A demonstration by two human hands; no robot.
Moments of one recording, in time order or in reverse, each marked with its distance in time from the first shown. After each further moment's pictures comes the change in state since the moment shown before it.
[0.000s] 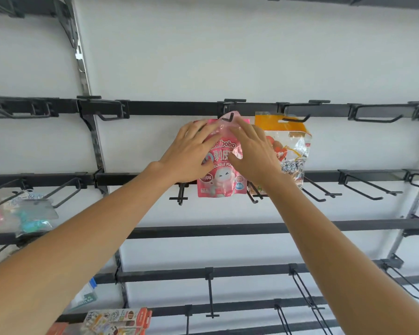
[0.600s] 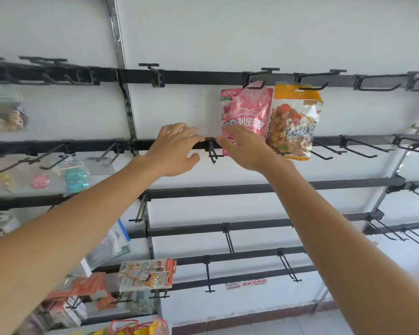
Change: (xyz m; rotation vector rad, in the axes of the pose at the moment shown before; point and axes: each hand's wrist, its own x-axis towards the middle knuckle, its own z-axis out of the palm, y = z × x) left_hand -0.126 -0.035 -0.033 -0.173 -0.260 -0.124; right_hand -0.060 -0.123 -0.016 0.217 -0.326 0.188
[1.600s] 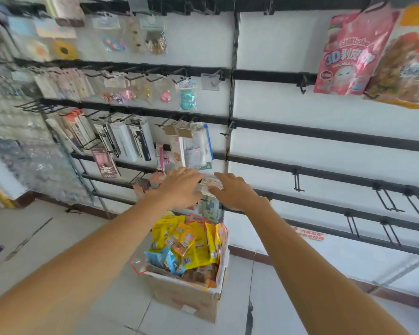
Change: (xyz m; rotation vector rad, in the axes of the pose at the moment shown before) left_hand -0.328 0.052 0.033 -0.074 -0.527 -0.450; right_hand -0.200 -0.106 0.206 0.025 -0.591 -0.166
